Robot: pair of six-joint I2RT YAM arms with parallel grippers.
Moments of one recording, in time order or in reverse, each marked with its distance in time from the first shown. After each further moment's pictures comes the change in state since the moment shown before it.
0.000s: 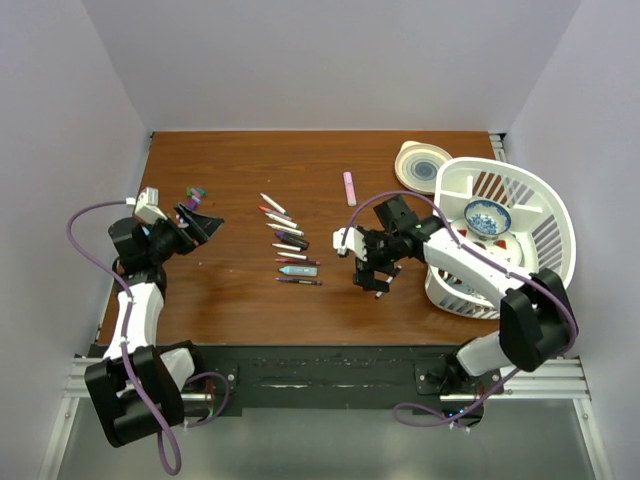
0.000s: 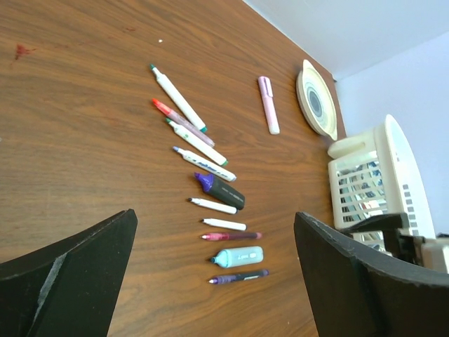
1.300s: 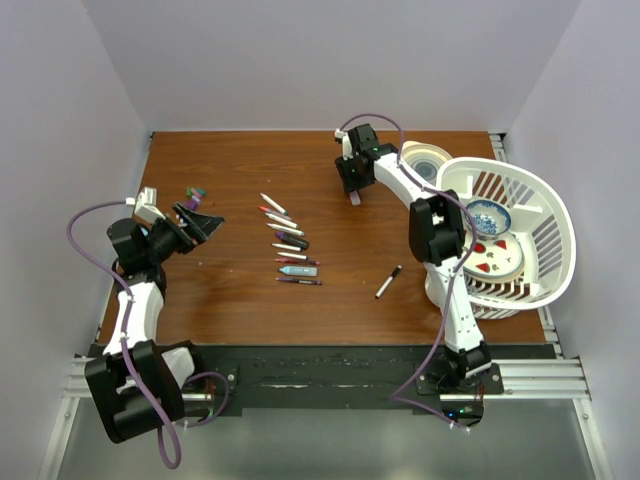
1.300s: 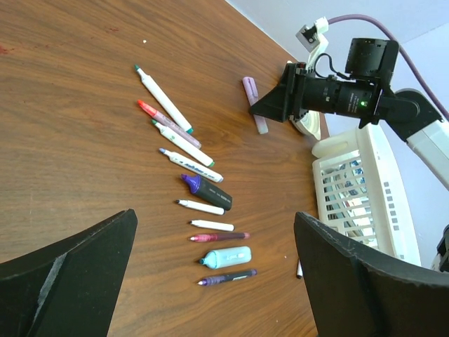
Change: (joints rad) left arm 0.016 0.021 -0.016 0.079 0.066 -0.059; right arm -0.168 1.051 1.201 -0.018 0.438 0.885
